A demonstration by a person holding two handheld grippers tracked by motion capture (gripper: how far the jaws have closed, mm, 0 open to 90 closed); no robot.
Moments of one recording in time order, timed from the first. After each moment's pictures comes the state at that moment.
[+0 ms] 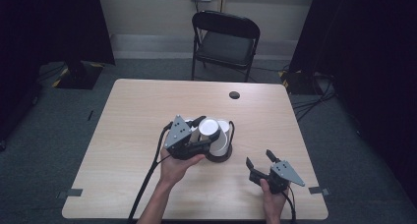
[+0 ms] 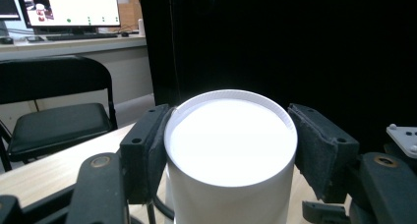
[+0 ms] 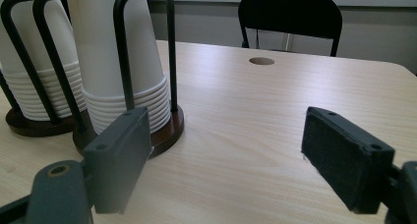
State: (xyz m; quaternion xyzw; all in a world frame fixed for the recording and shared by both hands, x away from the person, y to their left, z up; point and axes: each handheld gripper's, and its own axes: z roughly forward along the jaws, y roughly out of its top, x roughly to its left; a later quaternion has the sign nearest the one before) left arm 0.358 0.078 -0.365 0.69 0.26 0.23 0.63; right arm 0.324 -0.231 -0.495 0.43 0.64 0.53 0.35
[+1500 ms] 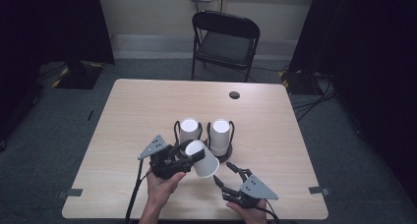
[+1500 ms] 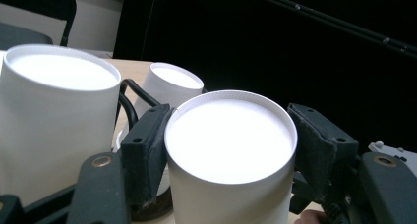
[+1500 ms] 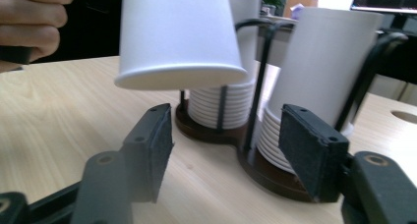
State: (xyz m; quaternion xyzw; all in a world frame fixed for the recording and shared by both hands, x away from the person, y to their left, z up) left arm 0.333 0.122 -0.420 0.64 0.36 0.06 0.67; right arm 0.287 -0.153 -0.493 0.25 0.71 0.60 0.29
